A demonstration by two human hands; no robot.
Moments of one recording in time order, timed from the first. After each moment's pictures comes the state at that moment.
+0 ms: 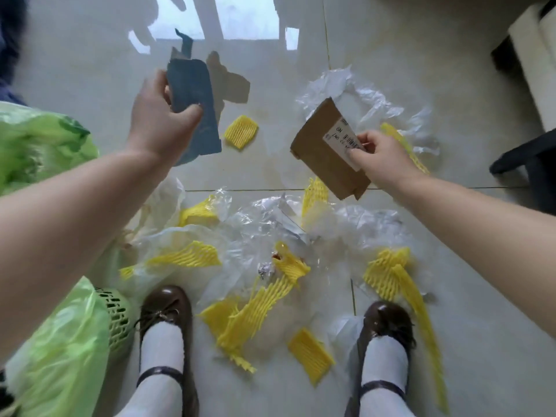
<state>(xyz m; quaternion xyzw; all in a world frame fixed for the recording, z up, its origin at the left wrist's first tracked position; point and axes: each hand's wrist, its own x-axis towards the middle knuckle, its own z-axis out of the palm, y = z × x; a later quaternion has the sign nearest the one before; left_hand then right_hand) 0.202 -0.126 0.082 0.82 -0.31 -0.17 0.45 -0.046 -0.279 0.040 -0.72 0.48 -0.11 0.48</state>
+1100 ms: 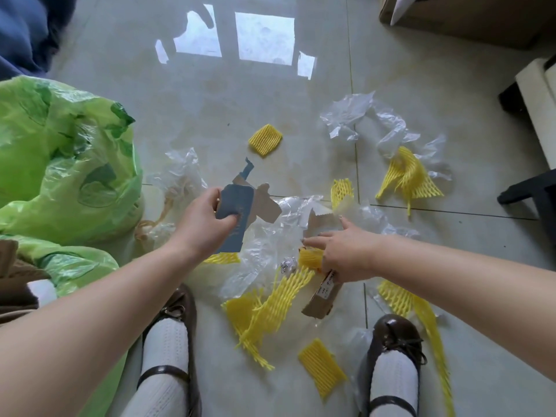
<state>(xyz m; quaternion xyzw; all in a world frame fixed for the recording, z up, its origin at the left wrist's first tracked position) 0.156 -0.025 0.022 0.84 -0.28 -0.31 0.35 -0.027 -0.178 0.008 -0.89 -0.02 0.46 0.01</state>
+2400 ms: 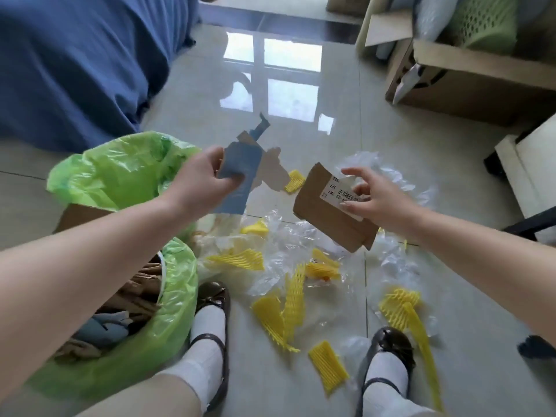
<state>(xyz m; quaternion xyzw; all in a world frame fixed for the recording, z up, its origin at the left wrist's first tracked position) 0.184 0.023 0.174 0.80 -0.36 -0.20 0.43 -0.023 -0.180 0.156 -0.83 0.33 -0.02 0.45</state>
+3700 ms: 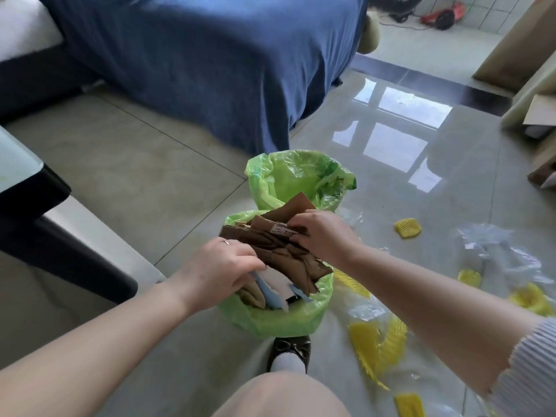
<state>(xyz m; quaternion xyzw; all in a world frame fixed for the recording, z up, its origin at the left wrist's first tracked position) 0.201 0.316 0.154 0.84 -0.53 0.01 0.11 0.166 0.088 0.171 -0.98 -0.02 0.00 0.19</state>
